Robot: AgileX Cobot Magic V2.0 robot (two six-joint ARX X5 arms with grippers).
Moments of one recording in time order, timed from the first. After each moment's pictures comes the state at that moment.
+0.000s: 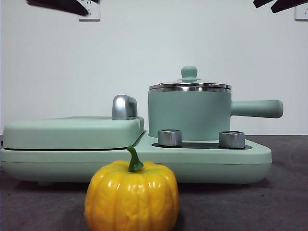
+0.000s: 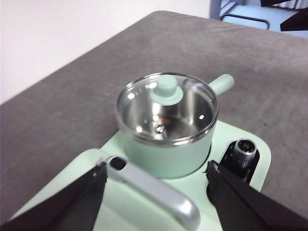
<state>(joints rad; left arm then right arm) -0.37 1.09 0.99 -0.32 0.52 0.32 0.22 0.85 0.87 -0.40 -0.39 -0.28</state>
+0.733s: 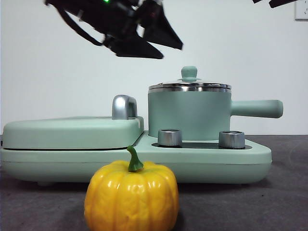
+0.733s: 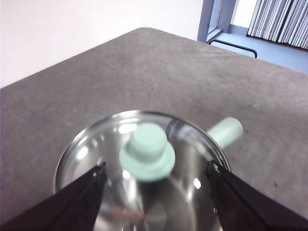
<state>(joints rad) -0.61 1.56 1.09 0.19 0.37 0.10 0.22 0.85 0.87 -0.36 -0.39 -0.28</state>
